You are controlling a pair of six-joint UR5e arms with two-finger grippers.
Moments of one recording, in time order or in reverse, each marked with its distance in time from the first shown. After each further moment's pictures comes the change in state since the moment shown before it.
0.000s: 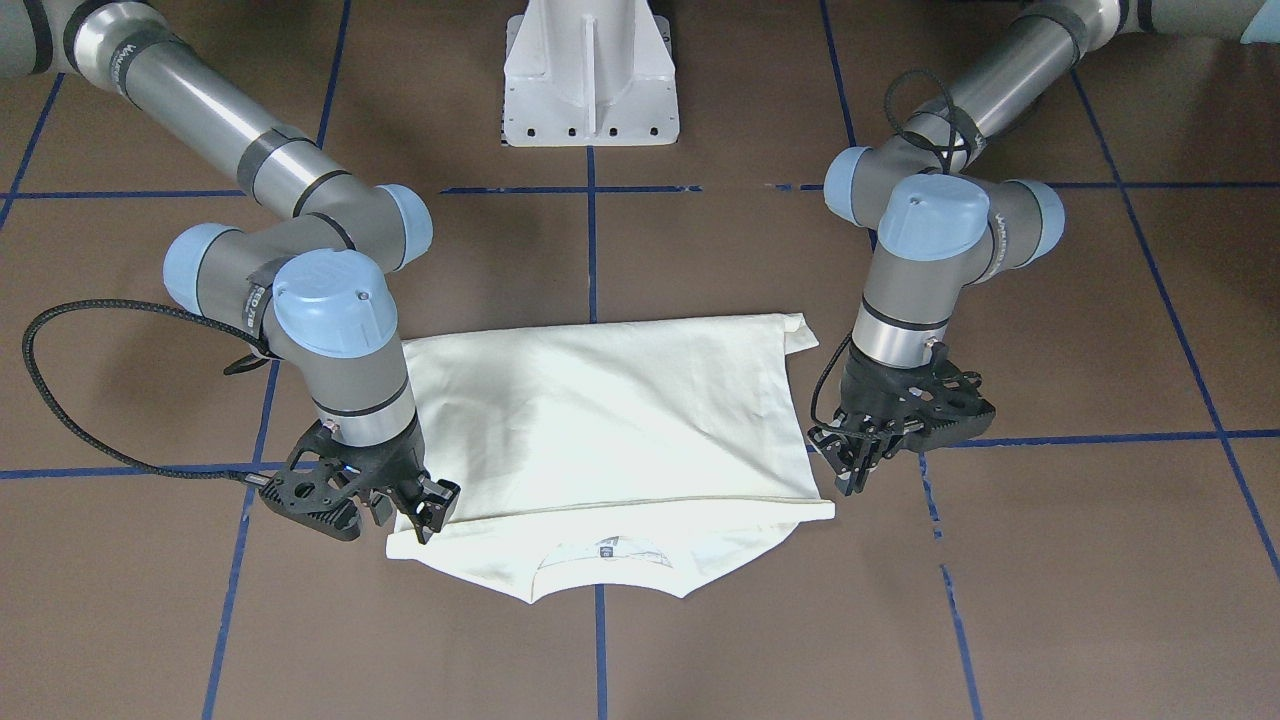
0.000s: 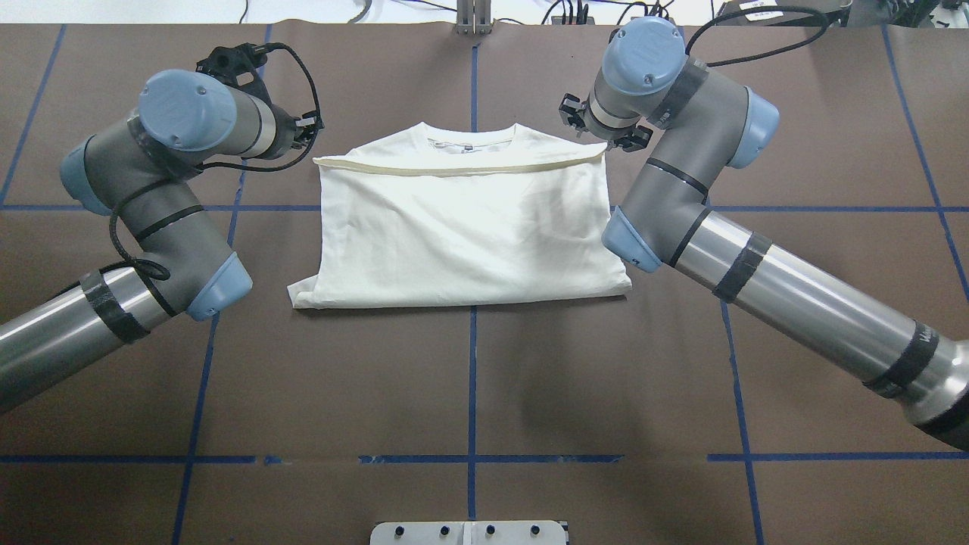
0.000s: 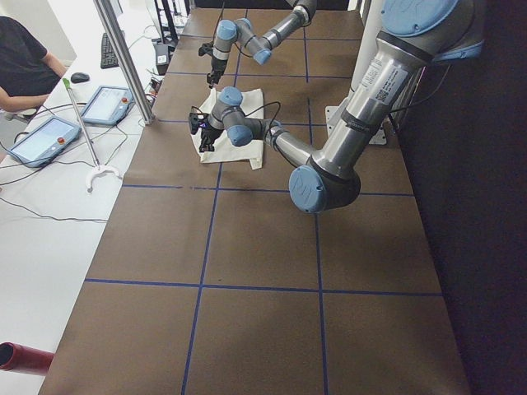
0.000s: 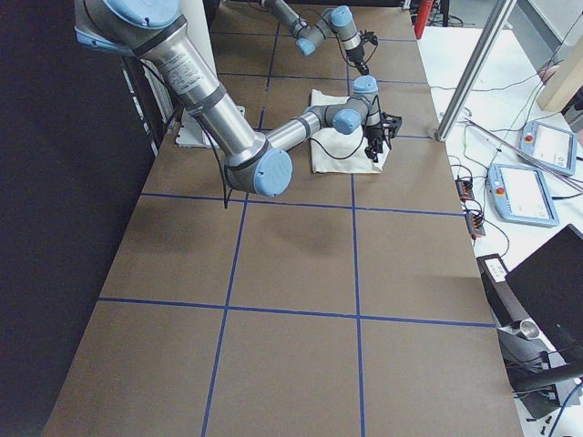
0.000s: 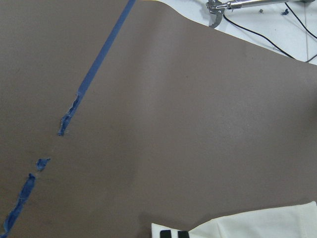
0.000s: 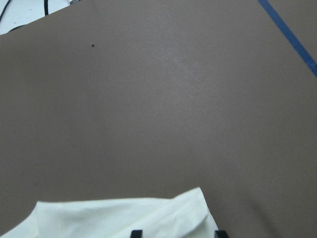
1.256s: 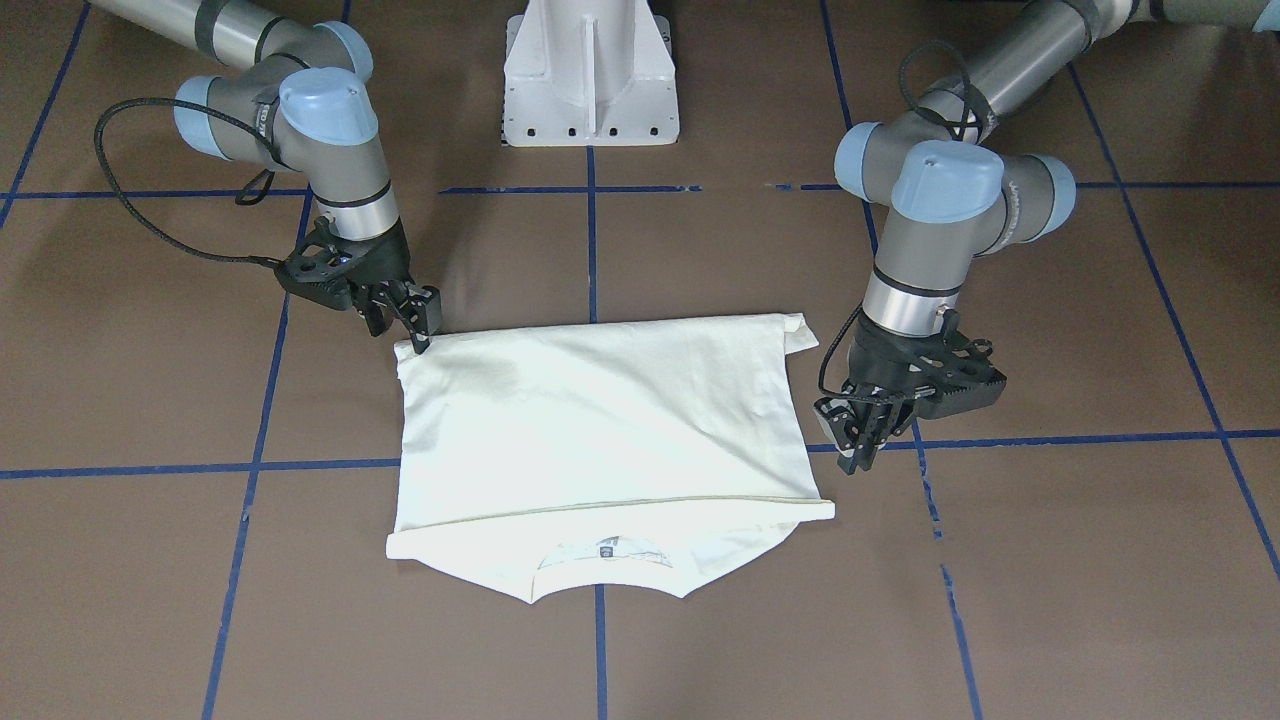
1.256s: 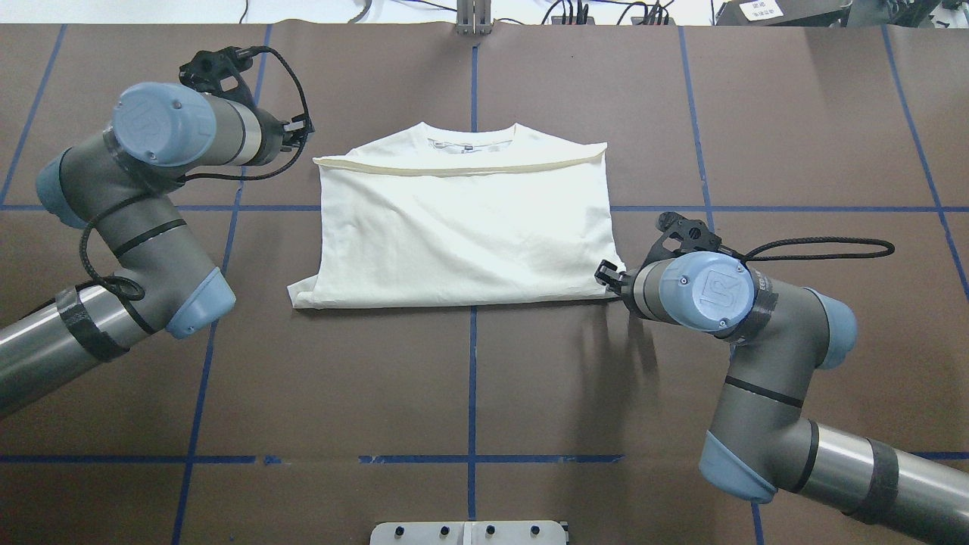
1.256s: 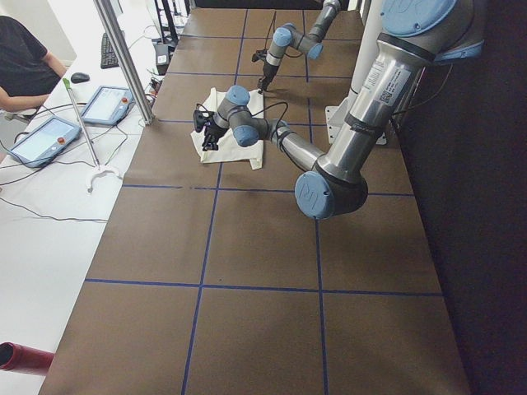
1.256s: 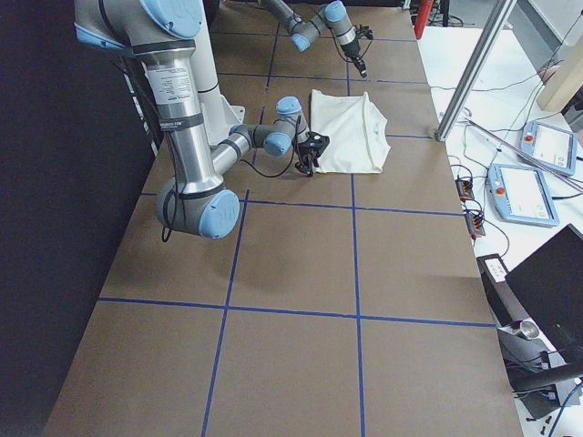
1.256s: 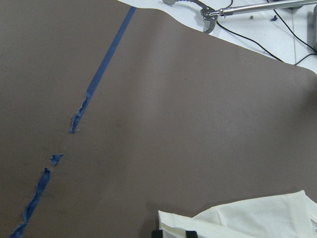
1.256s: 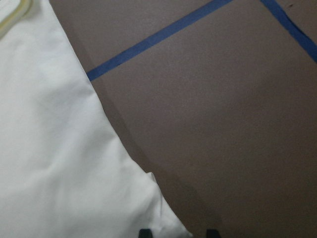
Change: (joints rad) left arm 0.010 0.050 -0.084 0.002 0.035 -0.006; right arm -0.306 -0.422 0.458 -0.003 -0.188 0.311
